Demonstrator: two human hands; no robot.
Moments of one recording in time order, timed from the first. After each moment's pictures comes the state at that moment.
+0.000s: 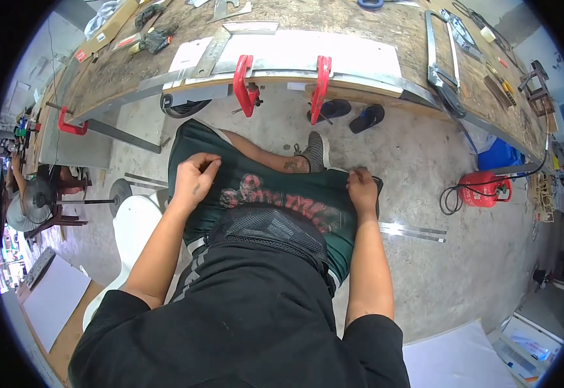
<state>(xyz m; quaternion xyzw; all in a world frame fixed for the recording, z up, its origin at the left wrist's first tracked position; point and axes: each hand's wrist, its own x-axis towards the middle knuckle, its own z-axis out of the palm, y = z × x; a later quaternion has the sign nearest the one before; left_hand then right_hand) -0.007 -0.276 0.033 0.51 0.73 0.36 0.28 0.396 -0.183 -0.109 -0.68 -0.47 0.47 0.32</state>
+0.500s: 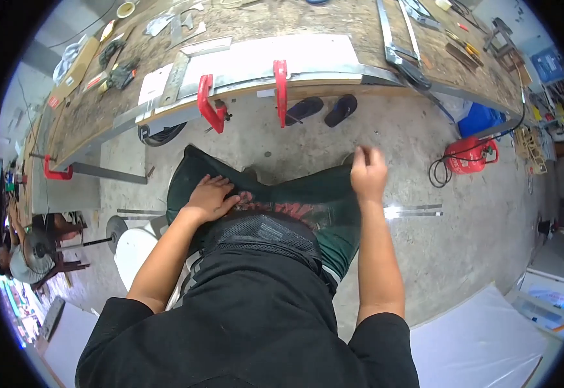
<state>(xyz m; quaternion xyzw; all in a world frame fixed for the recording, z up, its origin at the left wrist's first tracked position) 0.004 -0.251 -0.024 0.80 0.57 -0.07 0.16 0.404 -0.183 -0.013 -0.68 -0.56 0.16 0.45</state>
